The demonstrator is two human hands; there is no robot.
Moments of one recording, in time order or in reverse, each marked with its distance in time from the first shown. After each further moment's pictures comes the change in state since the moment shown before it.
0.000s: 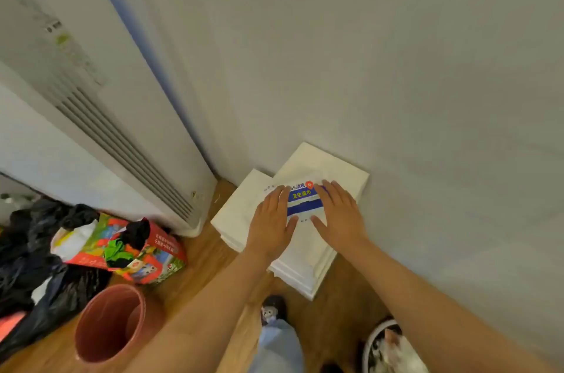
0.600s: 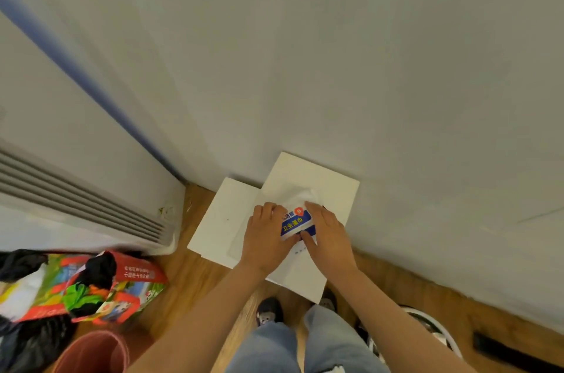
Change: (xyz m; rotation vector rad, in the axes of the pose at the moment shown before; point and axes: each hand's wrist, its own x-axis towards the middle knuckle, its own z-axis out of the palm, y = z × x) left_hand 0.088 -0.030 0.021 -0.007 -0.077 0.131; right_hand 0.039 -0.008 0.032 0.370 0.071 0.304
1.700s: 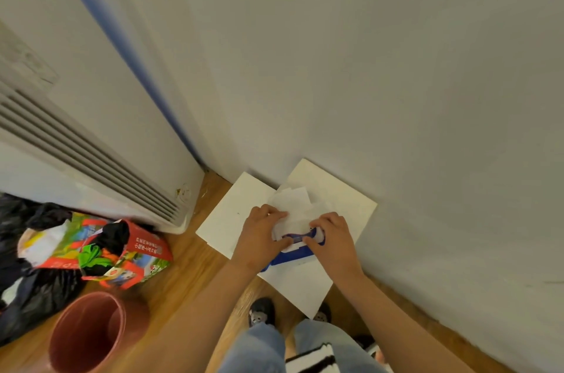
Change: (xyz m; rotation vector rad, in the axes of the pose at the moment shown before) left_hand -0.002 -0.012 -0.012 -0.188 -0.040 -0.219; right_hand 0.032 0.004 -0.011 -0.044 -0.109 -0.075
